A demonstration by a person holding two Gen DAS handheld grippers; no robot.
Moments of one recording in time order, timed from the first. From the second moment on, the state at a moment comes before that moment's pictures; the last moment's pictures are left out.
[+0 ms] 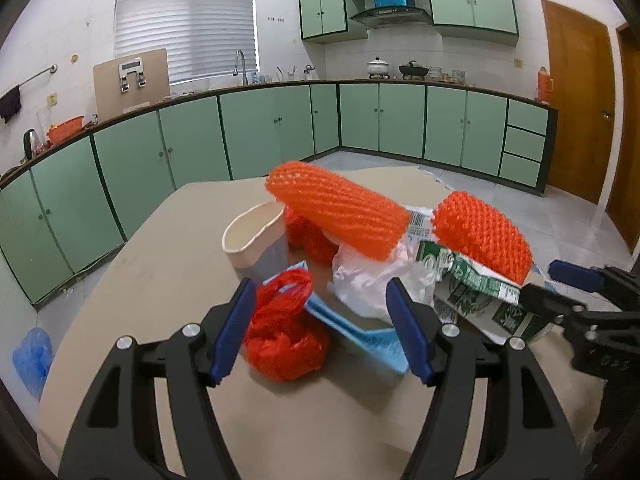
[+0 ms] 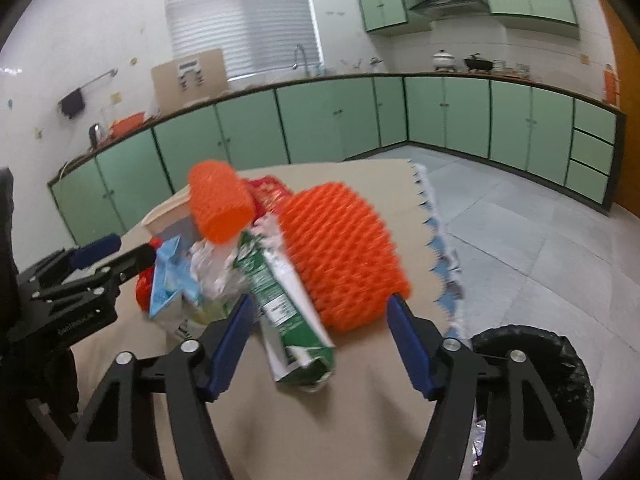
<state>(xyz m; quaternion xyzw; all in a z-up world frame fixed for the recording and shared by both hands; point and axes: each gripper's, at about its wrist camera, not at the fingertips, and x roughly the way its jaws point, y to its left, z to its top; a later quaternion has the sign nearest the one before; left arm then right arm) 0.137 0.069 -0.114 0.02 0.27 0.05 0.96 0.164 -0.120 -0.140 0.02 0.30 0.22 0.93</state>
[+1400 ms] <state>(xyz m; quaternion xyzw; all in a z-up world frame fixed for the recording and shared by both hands) 0.157 0.061 -0.147 -0.02 0.33 0.05 0.94 0.160 -0.123 -0.146 0.03 0.32 0.25 0.91</state>
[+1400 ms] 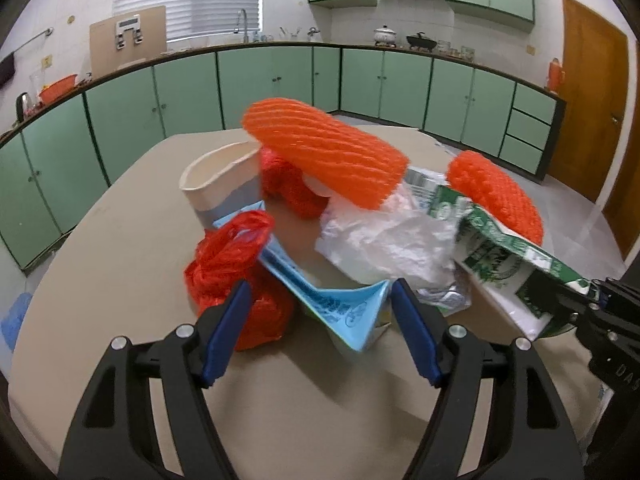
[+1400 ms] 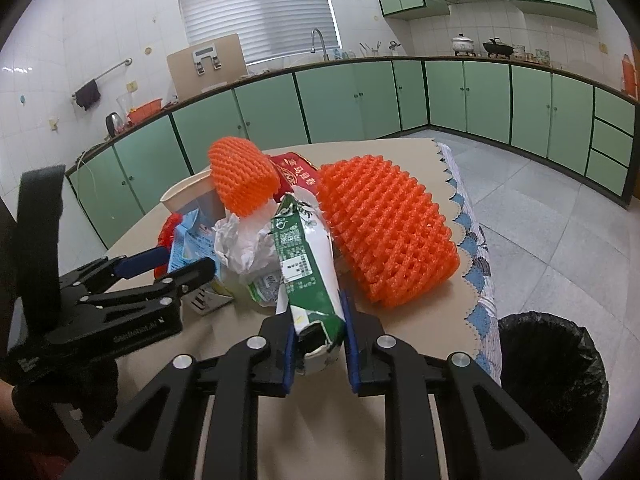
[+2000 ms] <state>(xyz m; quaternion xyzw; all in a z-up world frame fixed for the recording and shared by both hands) 0.135 0.085 -0.138 -0.04 0.34 0.06 0.94 0.162 -0.116 -0.153 0.02 0.33 0.26 0.91</state>
